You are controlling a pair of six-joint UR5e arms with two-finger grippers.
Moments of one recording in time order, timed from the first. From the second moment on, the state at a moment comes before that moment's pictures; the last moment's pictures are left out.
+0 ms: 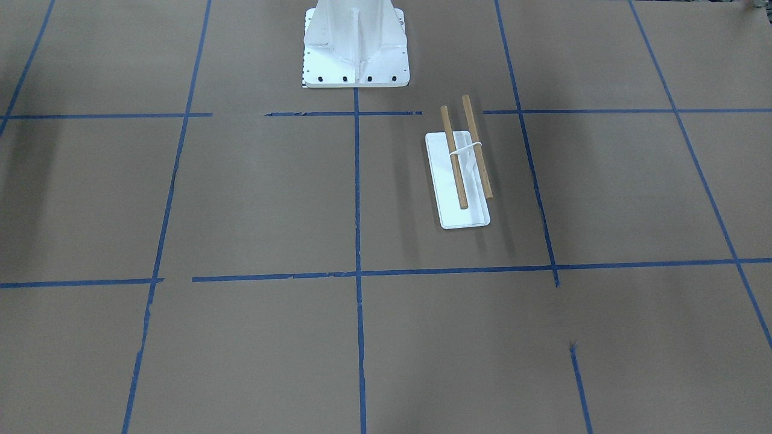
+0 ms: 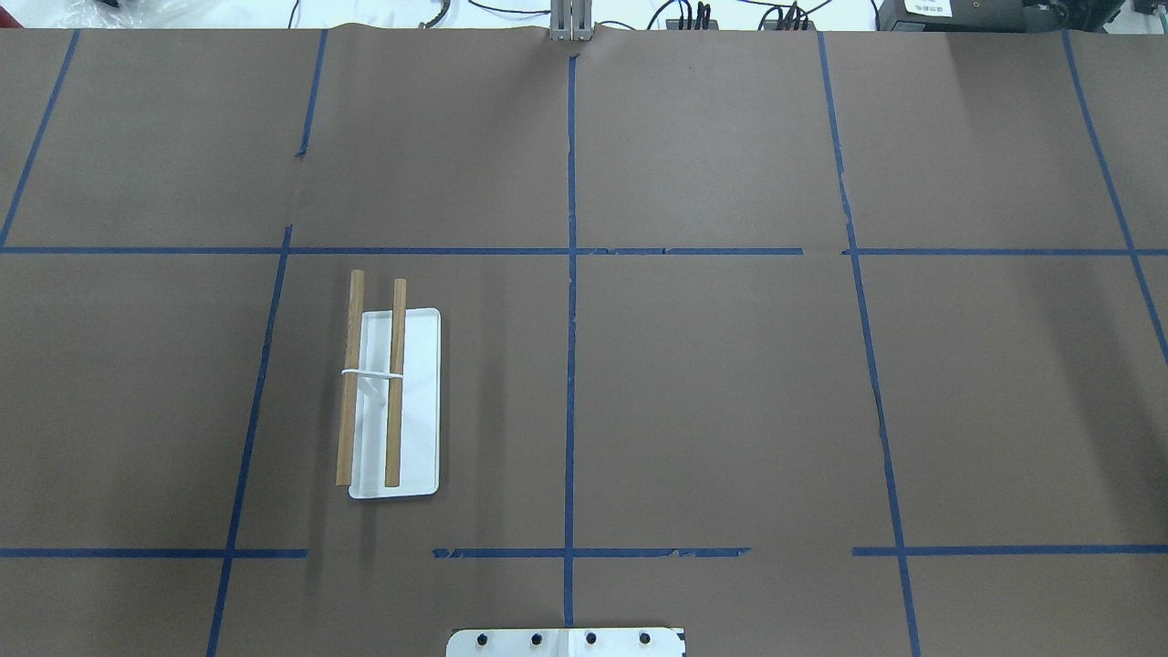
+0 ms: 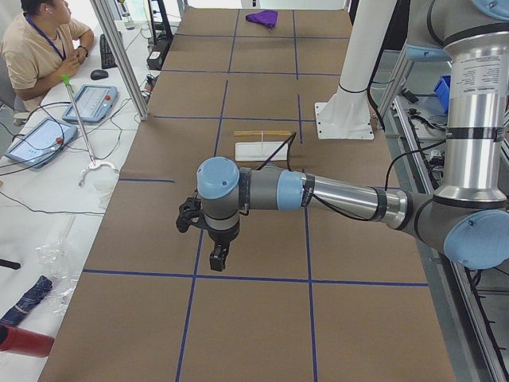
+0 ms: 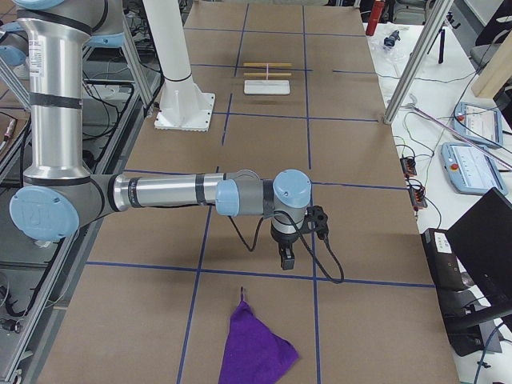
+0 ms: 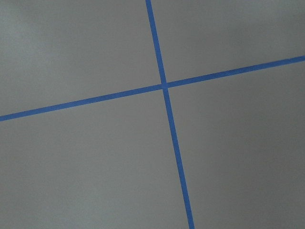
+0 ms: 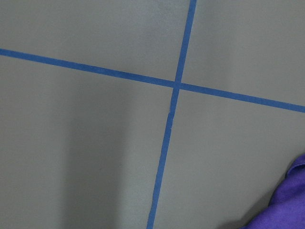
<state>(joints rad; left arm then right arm) -1.63 -1.53 -1.81 -1.38 -2.32 0.24 1.54 -1.64 1.73 -1.62 2.32 -0.12</state>
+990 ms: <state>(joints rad) -1.63 -1.53 -1.86 -1.51 -2.30 0.25 1.48 -1.64 1.74 -1.46 2.31 -0.11</state>
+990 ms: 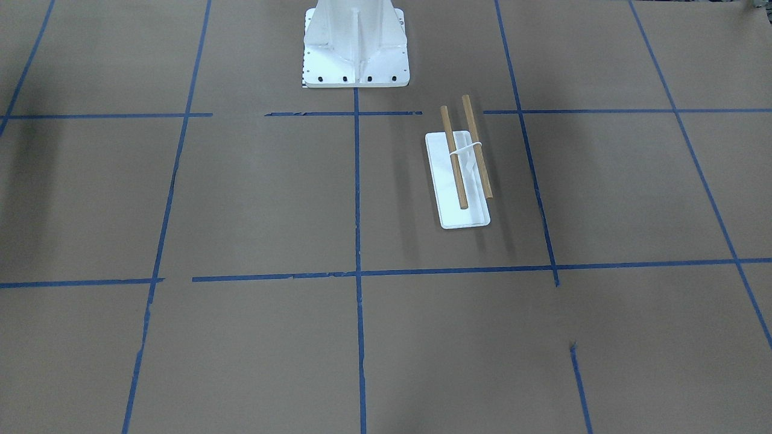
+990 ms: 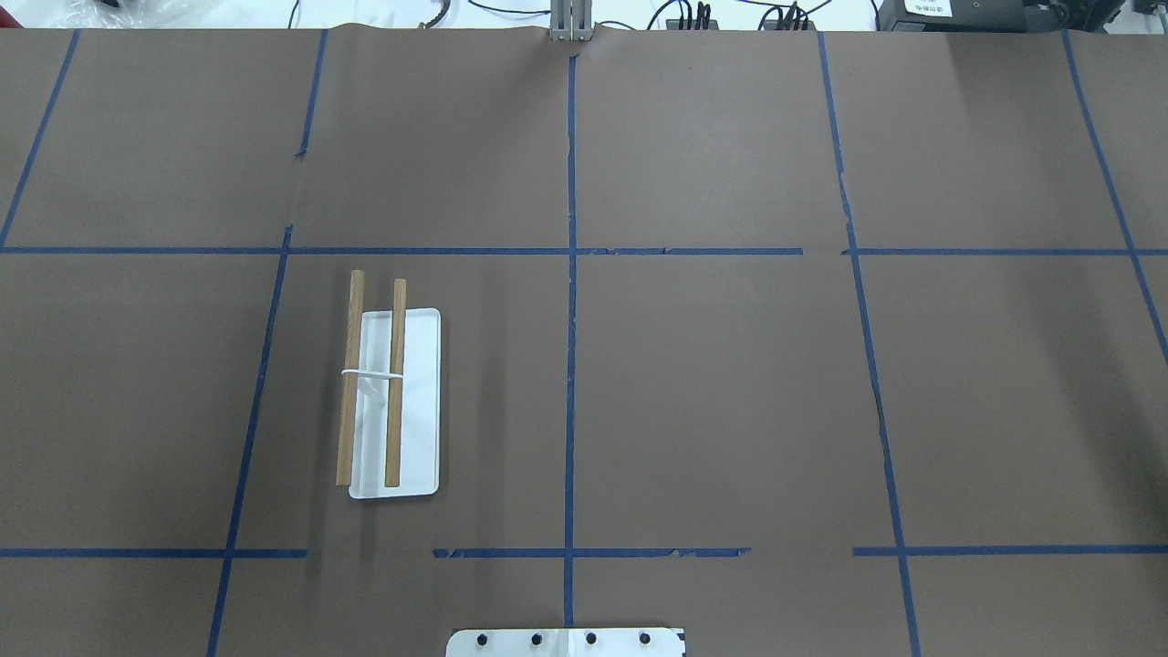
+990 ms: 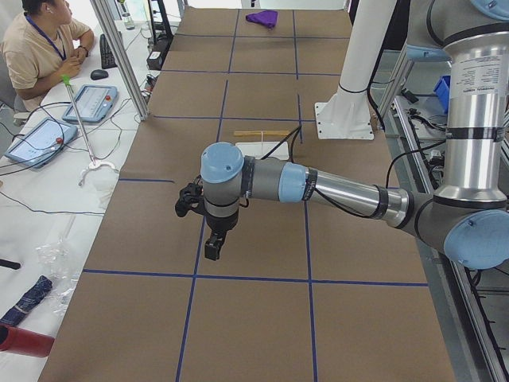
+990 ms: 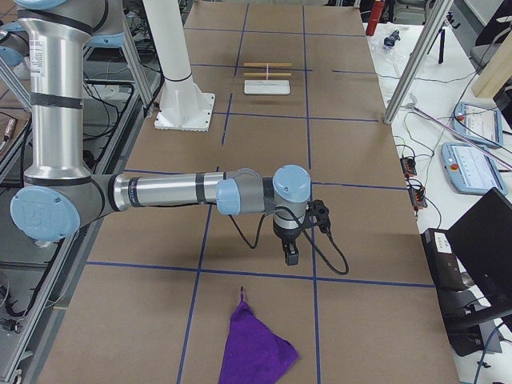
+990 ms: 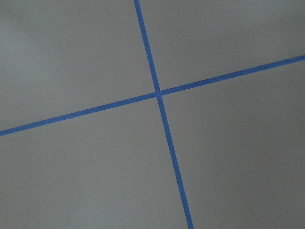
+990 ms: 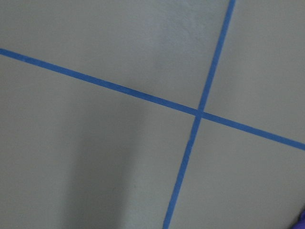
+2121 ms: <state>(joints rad) -1.62 -1.56 -1.77 -2.08 -2.33 0.13 1.37 -1.90 1.48 -0.77 2.15 0.05</state>
